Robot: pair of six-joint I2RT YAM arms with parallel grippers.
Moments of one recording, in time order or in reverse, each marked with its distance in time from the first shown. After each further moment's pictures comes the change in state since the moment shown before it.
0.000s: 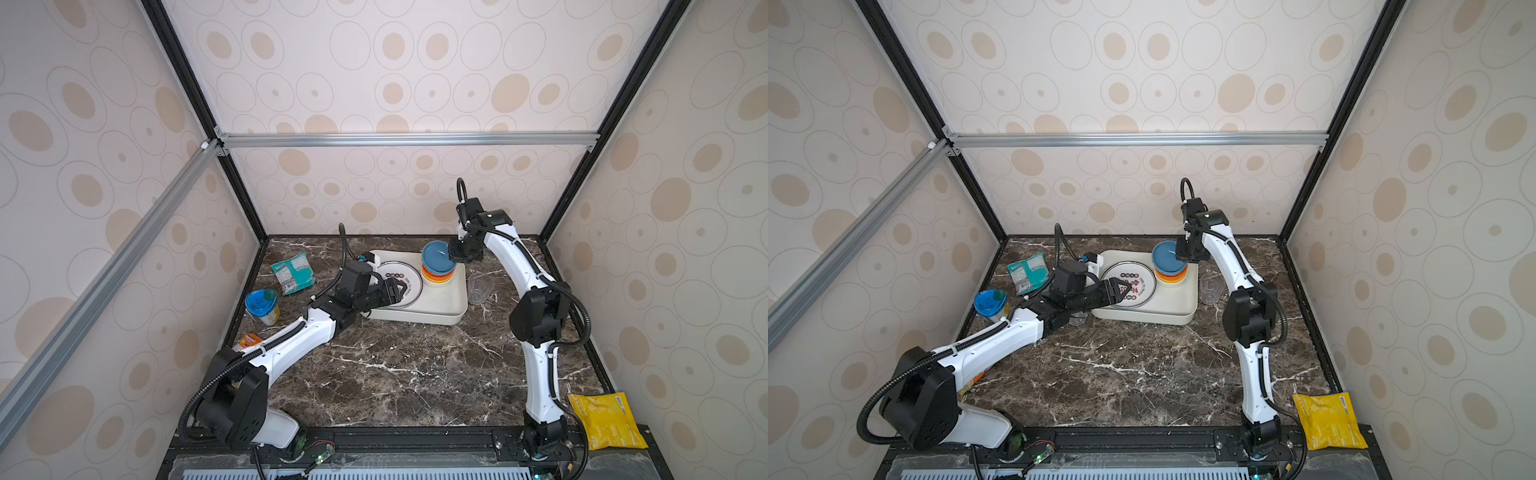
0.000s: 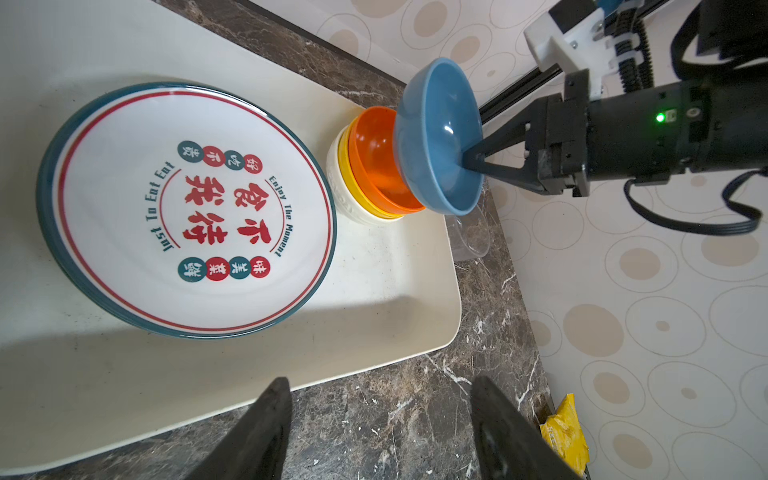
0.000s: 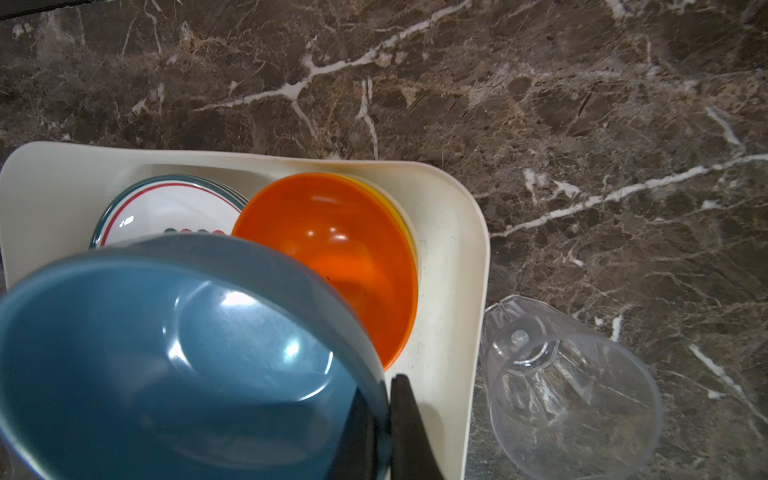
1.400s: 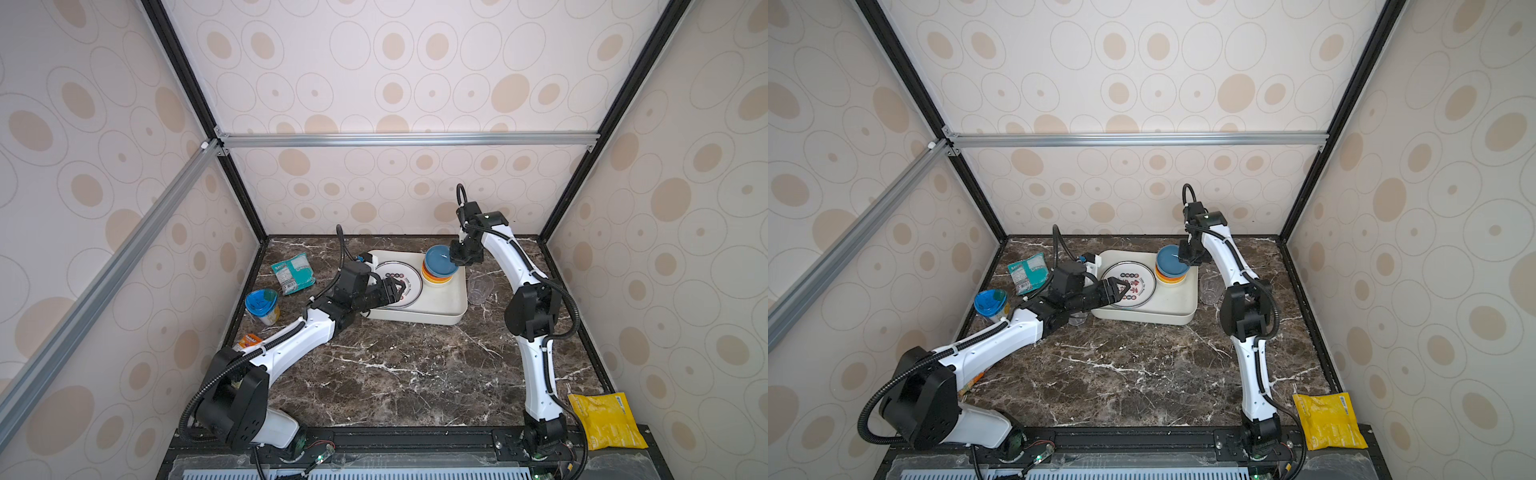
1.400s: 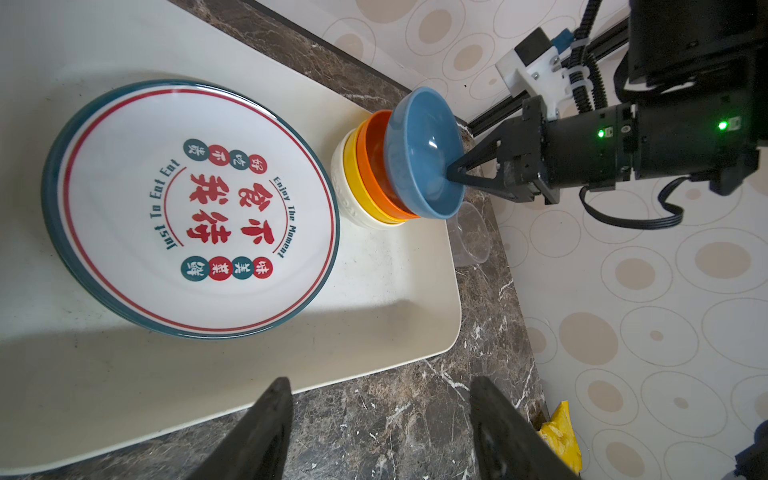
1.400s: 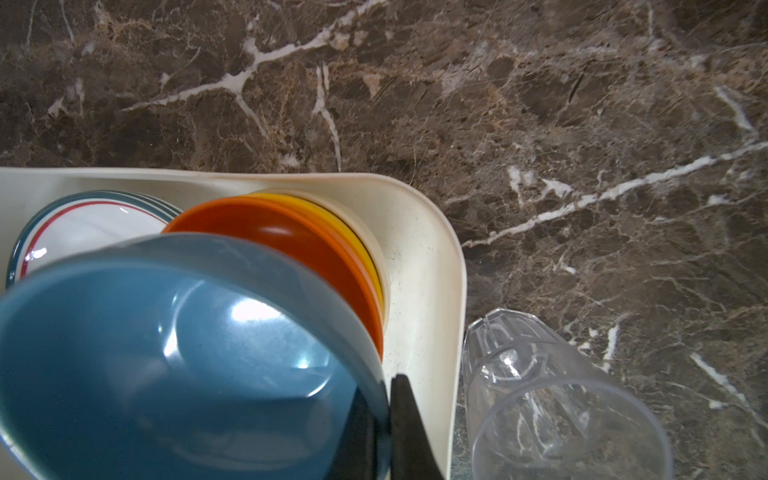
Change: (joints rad) left arm 0.011 0.000 -0.017 0.025 0.005 -0.025; right arm -0.028 0.079 0.043 -0.034 0.017 0.003
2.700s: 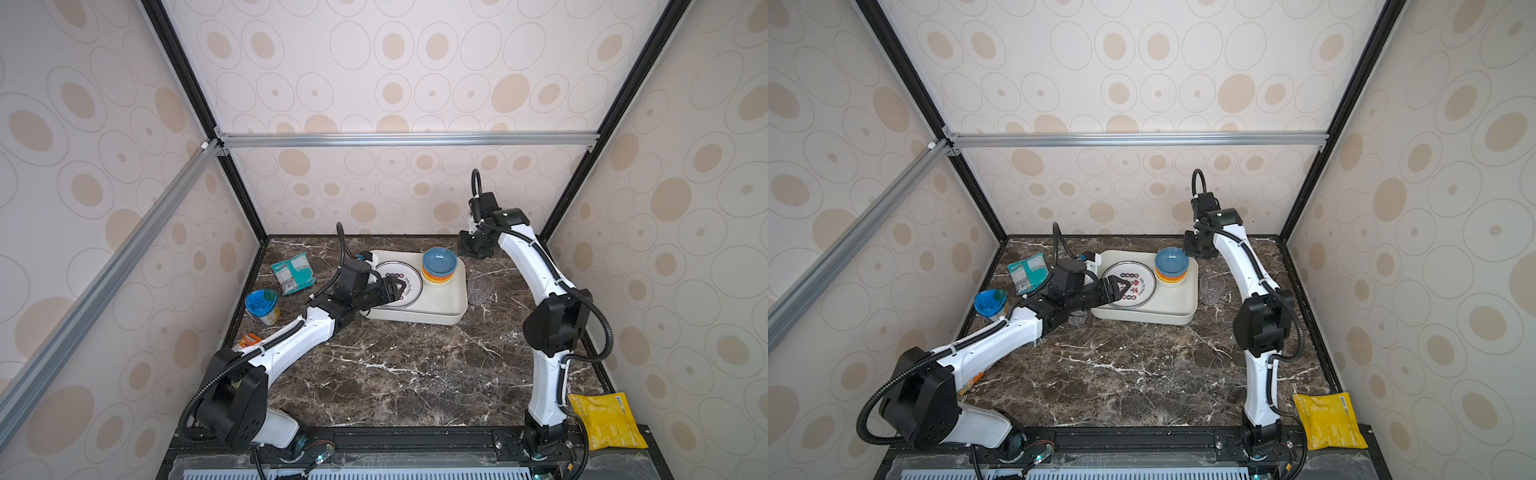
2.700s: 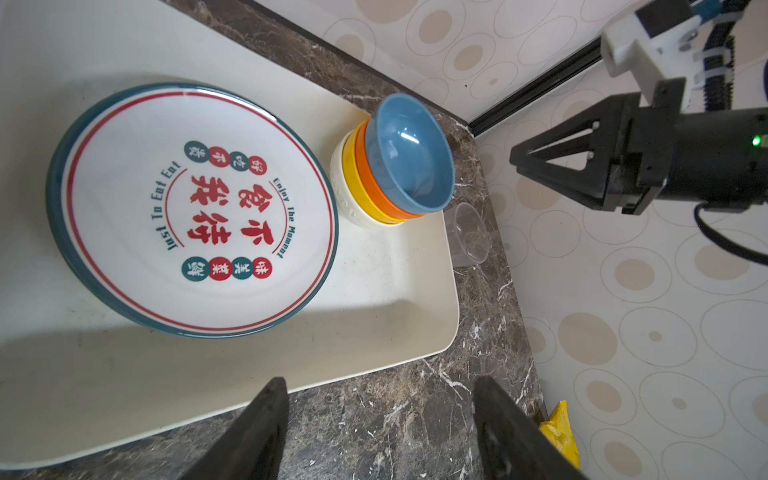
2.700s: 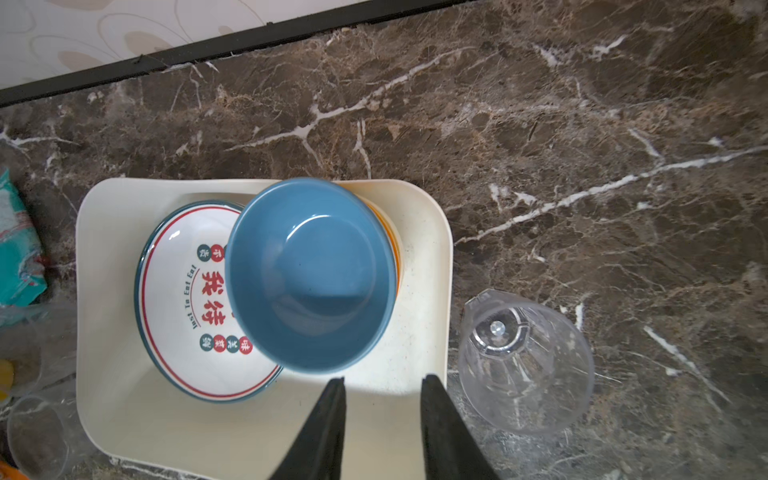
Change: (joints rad) left arm 0.001 0.000 0.052 -0.052 0.000 0.031; right arm -0.003 -0.305 -0.255 0.130 -0.010 0.023
